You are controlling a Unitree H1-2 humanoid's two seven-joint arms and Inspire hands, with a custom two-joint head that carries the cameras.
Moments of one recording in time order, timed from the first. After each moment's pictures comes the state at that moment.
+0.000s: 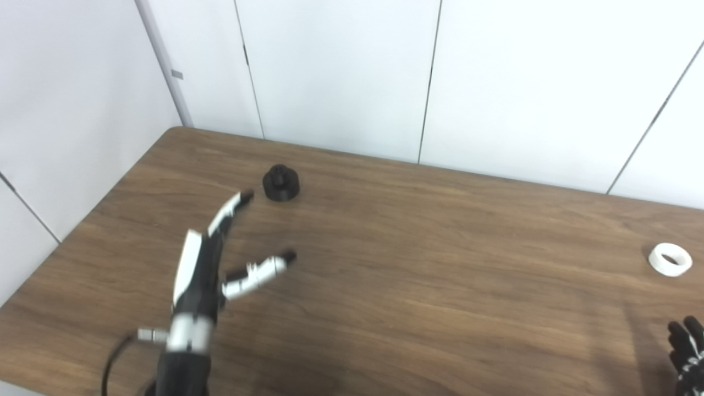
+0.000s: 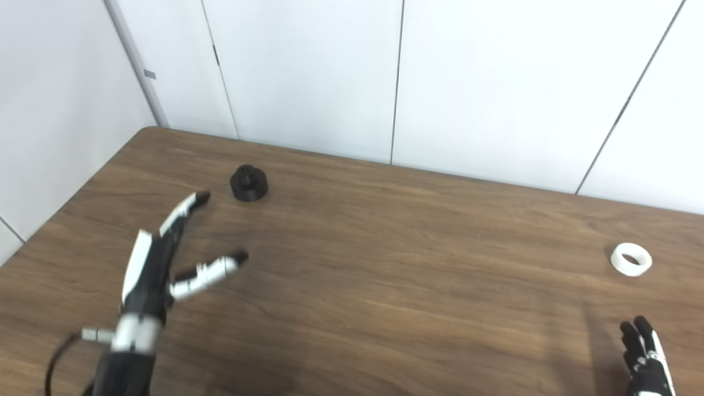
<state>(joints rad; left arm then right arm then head) 0.09 0.21 0.17 -0.50 0.33 0.25 0.09 0.27 -0.17 -0.15 -0.22 0.07 -0.15 0.08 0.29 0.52</state>
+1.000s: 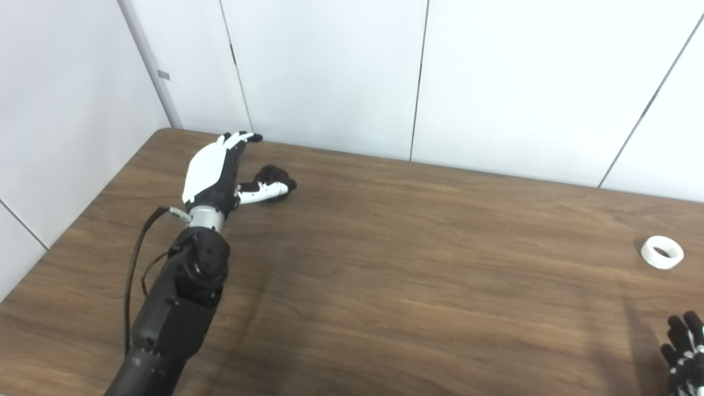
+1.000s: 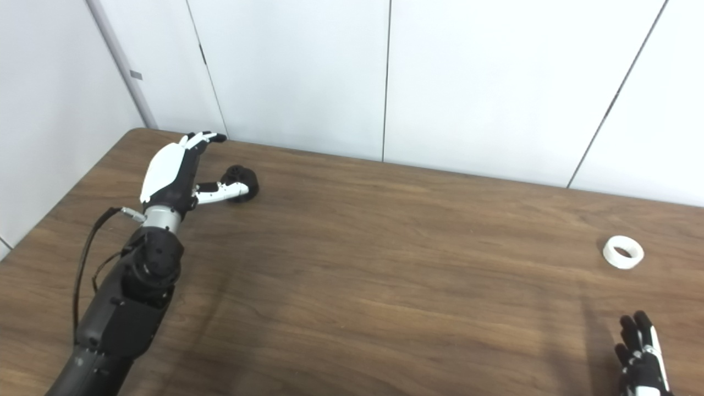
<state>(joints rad) -0.29 0.41 0.03 0.01 0.60 0.36 0.06 0.28 -0.17 -0.14 -0.23 0.11 -0.13 0.09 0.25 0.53</state>
